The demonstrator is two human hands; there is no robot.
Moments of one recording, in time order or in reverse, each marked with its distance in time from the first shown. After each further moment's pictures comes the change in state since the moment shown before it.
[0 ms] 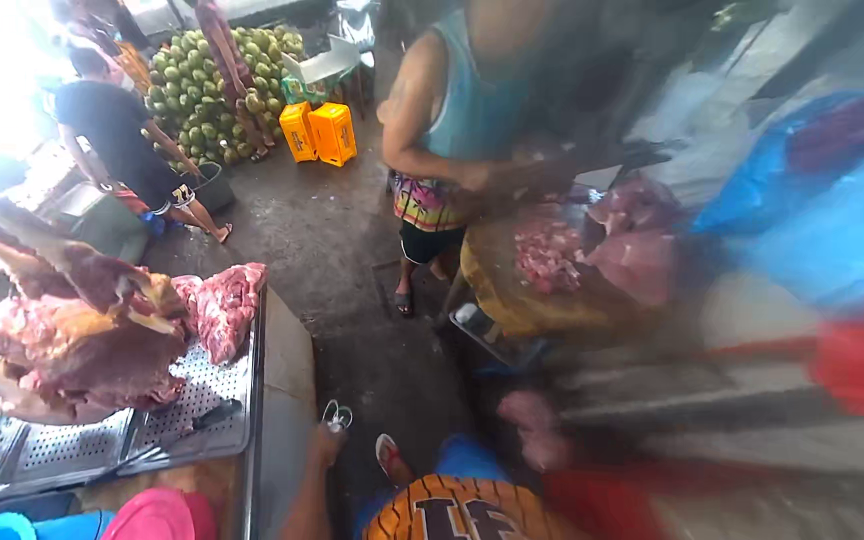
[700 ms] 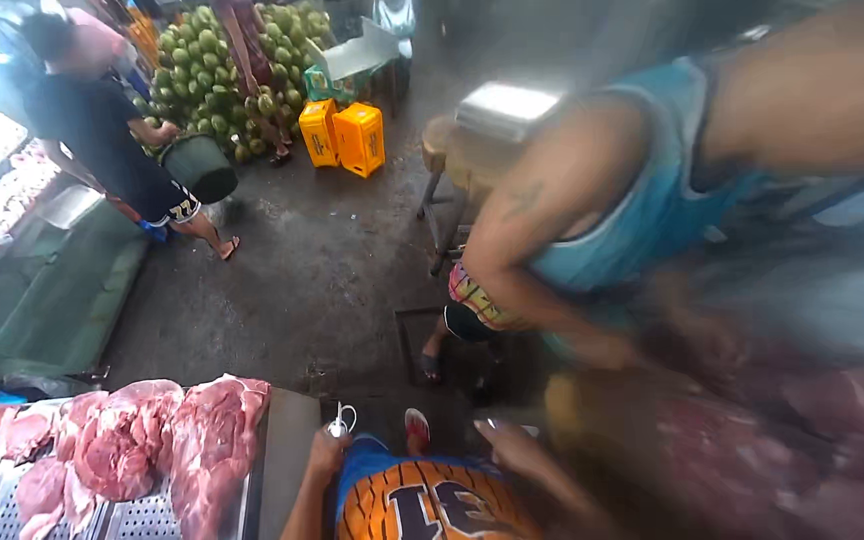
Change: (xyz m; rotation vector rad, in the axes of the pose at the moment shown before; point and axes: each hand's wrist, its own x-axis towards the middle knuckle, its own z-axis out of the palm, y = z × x) left_hand 0.288 0.240 -0.200 -0.634 -0.026 -0.035; right_hand 0.504 -0.221 -0.269 -0.026 0.141 0.108
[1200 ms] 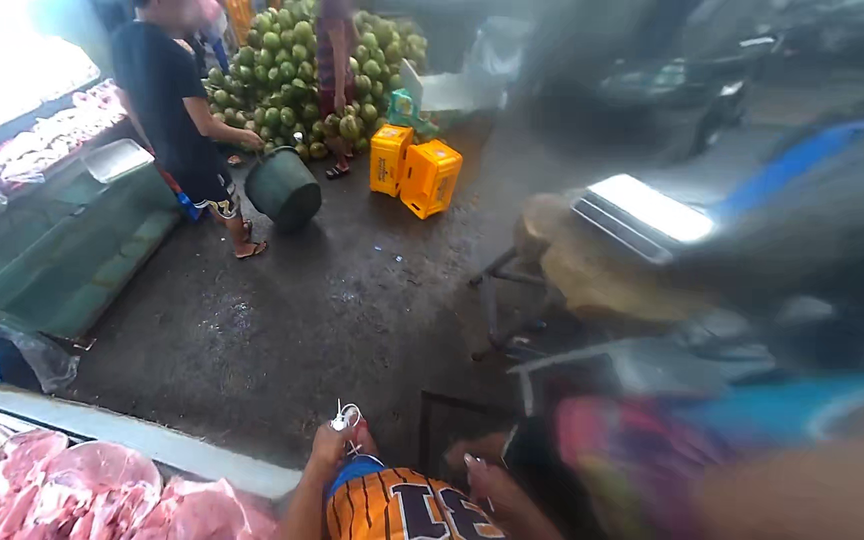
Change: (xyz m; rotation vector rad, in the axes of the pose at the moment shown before) left_hand 0.274 0.164 -0.099 -0.281 0.064 -0.021; right_hand 0.239 -0.264 -0.010 0.118 -0.060 -0.128
